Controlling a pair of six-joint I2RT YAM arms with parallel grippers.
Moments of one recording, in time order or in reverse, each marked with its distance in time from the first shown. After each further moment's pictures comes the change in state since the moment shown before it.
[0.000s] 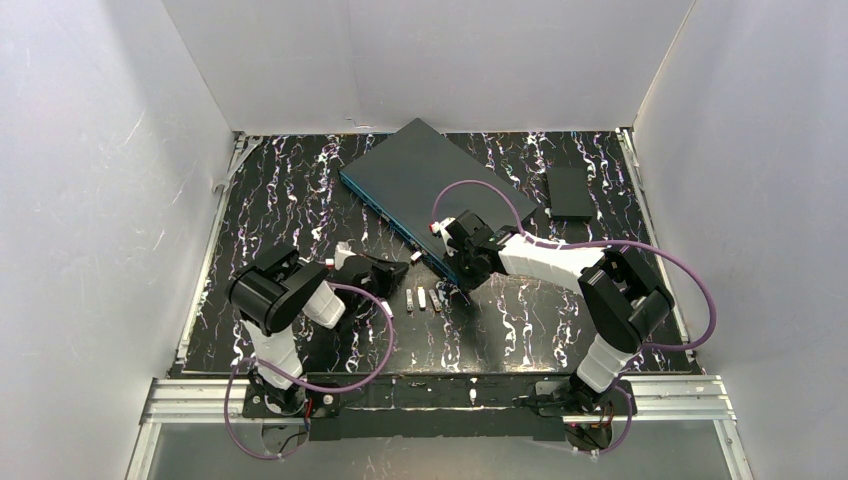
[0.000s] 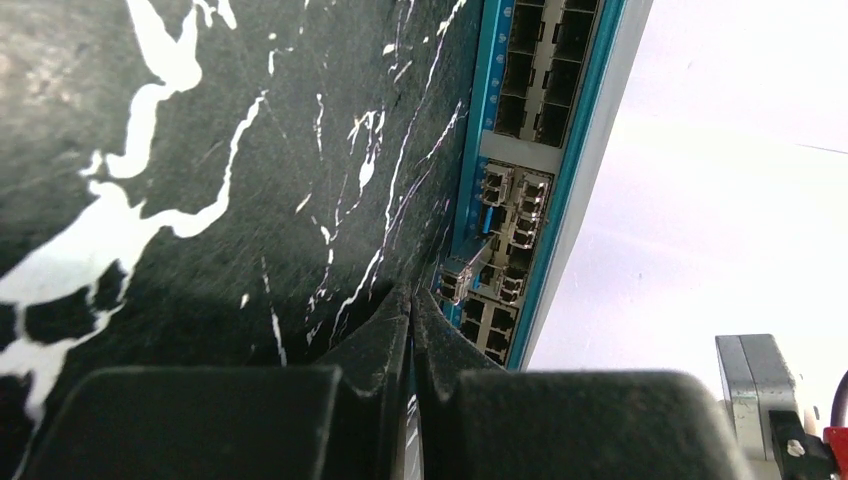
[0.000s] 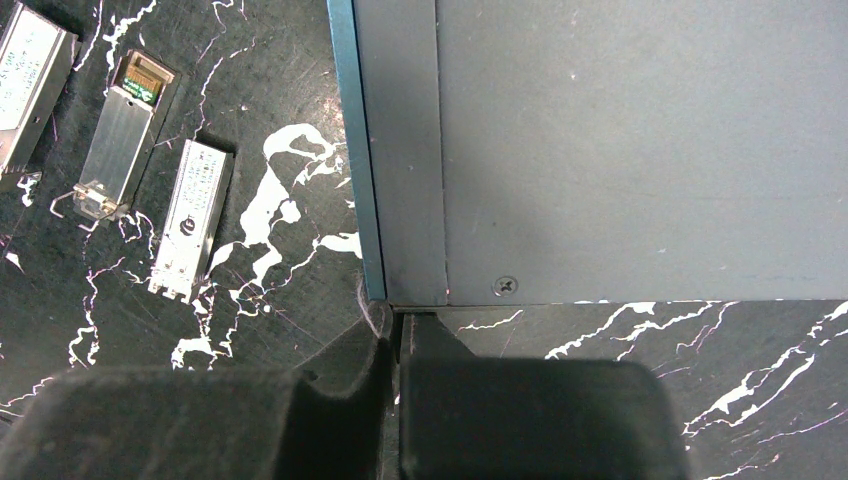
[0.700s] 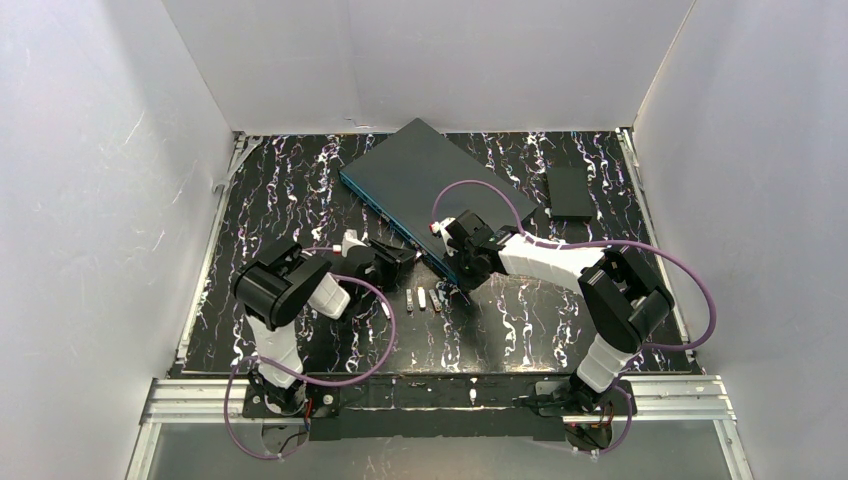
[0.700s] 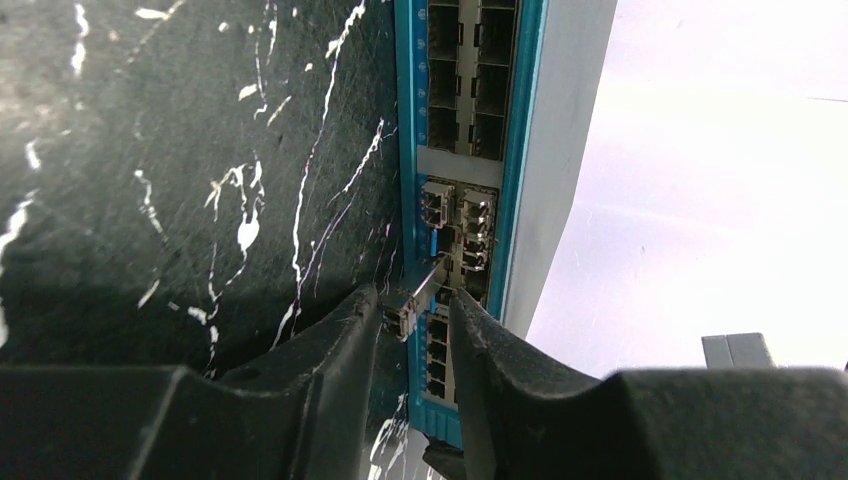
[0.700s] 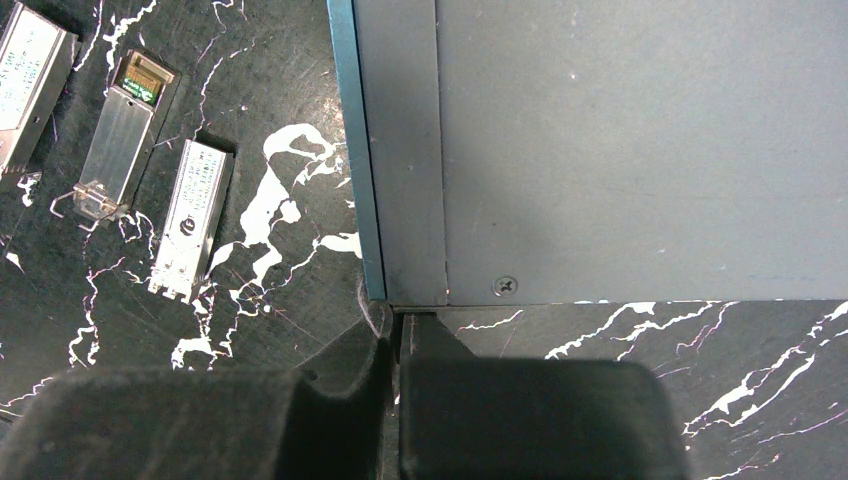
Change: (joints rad) left arm 0.013 0.021 0.071 0.002 0.055 0.085; right arm 0.000 0.000 0.000 0.000 0.000 0.000
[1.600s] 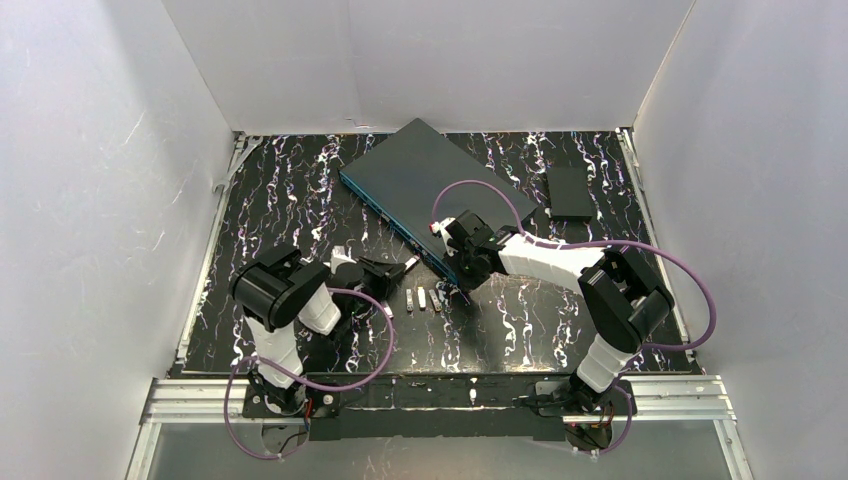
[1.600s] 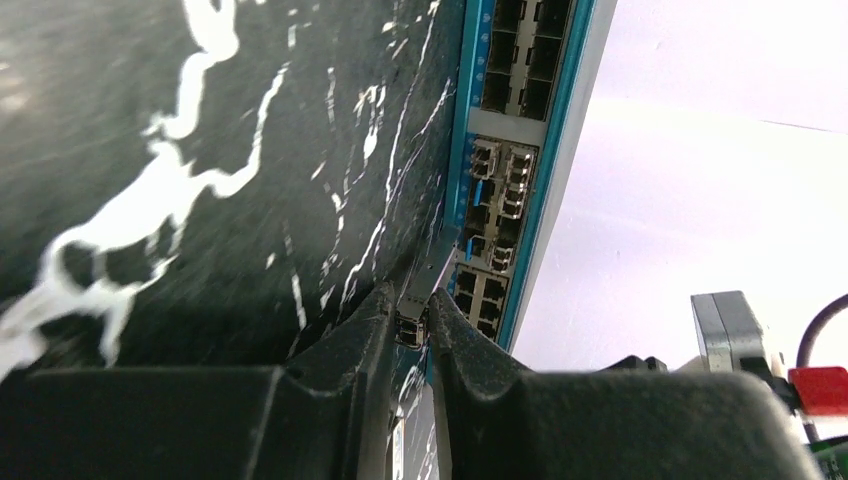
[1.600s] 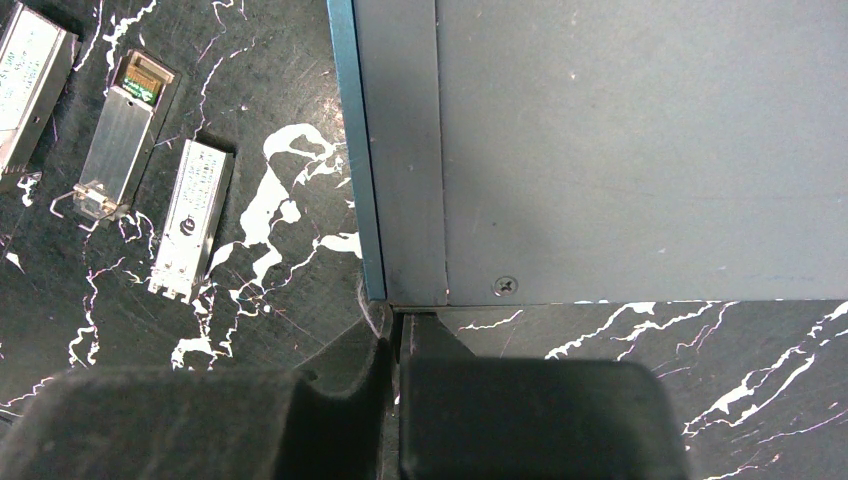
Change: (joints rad) left arm 0.001 0.009 -0.132 0.141 -0.012 -0.072; right arm 0.000 0.000 0.000 0.000 0.000 0.000
